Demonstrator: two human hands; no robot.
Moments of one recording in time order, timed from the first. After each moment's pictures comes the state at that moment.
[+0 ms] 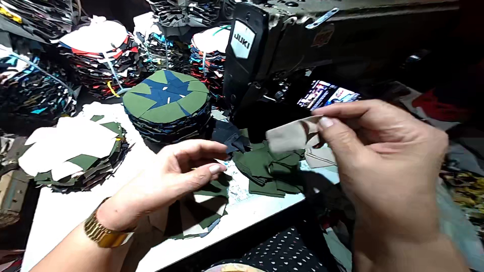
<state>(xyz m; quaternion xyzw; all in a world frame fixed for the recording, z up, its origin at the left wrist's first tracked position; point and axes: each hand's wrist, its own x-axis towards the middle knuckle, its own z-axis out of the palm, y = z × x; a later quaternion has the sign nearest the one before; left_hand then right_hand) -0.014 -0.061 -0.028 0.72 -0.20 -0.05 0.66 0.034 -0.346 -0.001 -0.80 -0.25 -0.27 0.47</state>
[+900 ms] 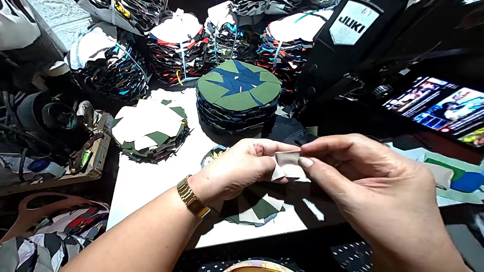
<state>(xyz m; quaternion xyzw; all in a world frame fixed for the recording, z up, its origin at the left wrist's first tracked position) -0.018 -0.072 -0.024 0.59 -0.05 -0.17 0.79 0.001 -0.267 -0.030 -0.75 -0.32 -0.12 0.56</state>
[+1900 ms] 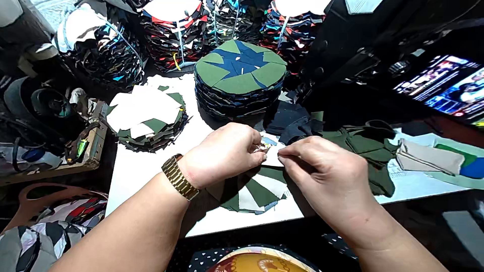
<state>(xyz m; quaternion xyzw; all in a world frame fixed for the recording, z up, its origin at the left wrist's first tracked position) -0.009 -0.048 -0.022 0.95 -0.14 -0.07 0.28 0.012 -0.261 -0.074 -0.84 -0.37 -0.22 0.33</state>
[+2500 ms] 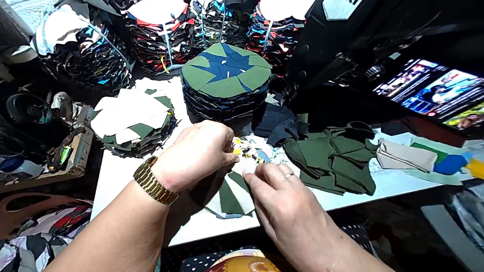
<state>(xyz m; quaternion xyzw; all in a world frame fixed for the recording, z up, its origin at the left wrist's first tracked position) -0.008 -0.037 -0.013 0.98 -0.06 -0.08 0.16 -0.031 -0.249 -0.083 -0.85 -0.45 -0.17 0.20</state>
